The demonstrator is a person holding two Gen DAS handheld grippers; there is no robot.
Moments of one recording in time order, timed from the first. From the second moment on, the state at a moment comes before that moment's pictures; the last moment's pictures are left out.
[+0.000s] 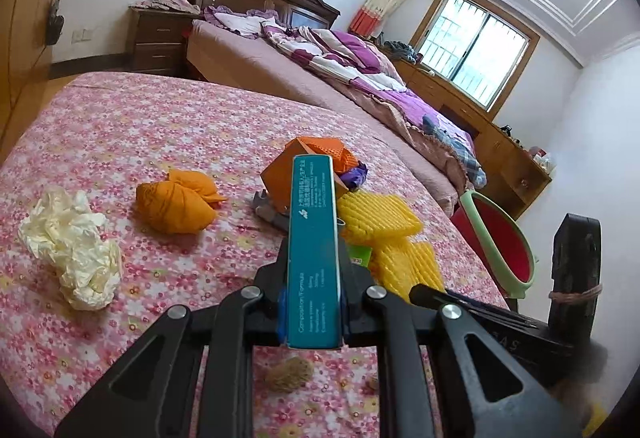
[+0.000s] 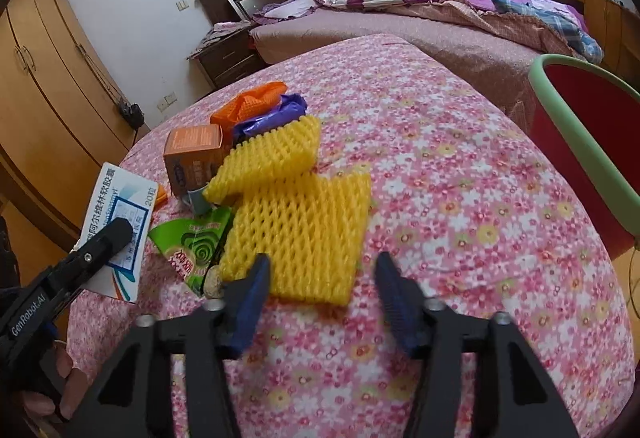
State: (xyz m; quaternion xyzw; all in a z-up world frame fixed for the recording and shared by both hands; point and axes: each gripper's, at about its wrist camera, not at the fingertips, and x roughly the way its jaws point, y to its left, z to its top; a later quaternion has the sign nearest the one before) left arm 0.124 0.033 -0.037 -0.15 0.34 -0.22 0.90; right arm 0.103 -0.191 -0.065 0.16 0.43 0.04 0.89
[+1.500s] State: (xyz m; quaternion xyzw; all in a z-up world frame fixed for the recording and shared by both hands) left arm 0.109 -0.153 0.065 -0.06 0.35 -0.36 0.86; right arm -0.023 -0.383 0.036 0.26 0.21 -0.10 0.94
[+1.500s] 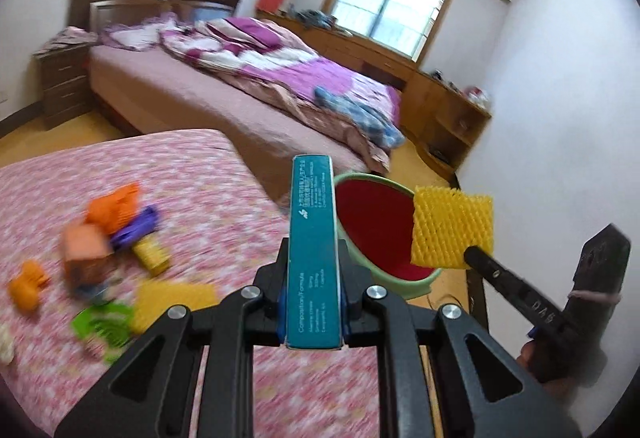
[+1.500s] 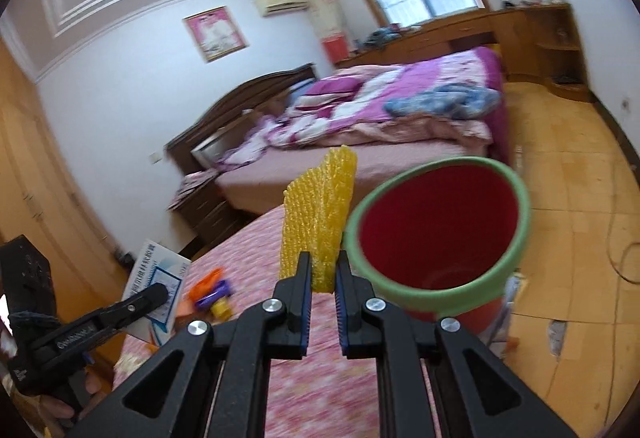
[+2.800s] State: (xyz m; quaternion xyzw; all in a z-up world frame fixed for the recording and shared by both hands) left arm 0.152 -0.281 0.023 -0.01 0.37 -0.39 0.85; right arm 0.018 -0.471 -0.023 0.28 0.25 -0.16 0.91
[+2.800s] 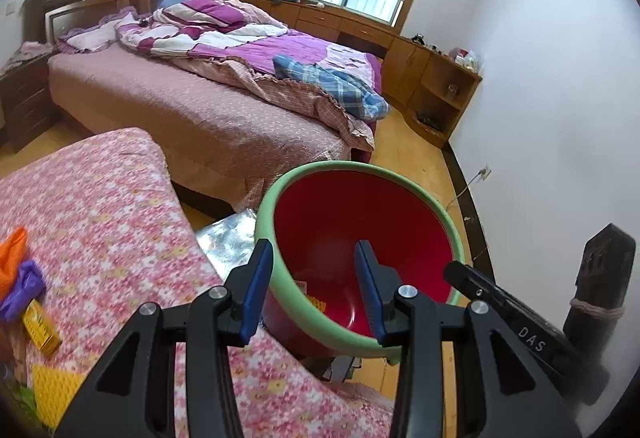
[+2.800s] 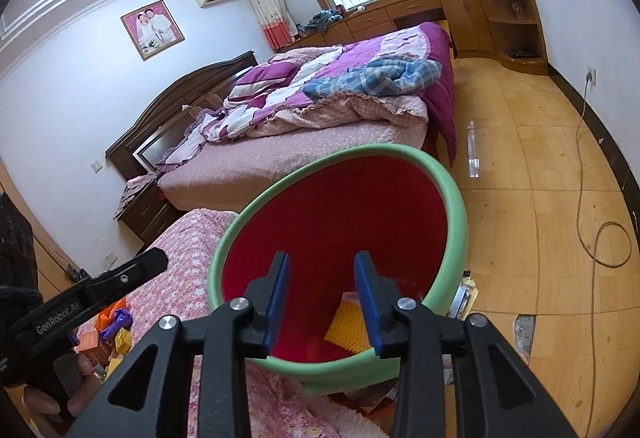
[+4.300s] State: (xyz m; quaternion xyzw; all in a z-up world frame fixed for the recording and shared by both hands) left arm 0.098 0.024 0.021 -0.12 0.37 -0.13 0.91; right arm 0.027 -0.274 0.009 0.21 0.32 0.00 0.92
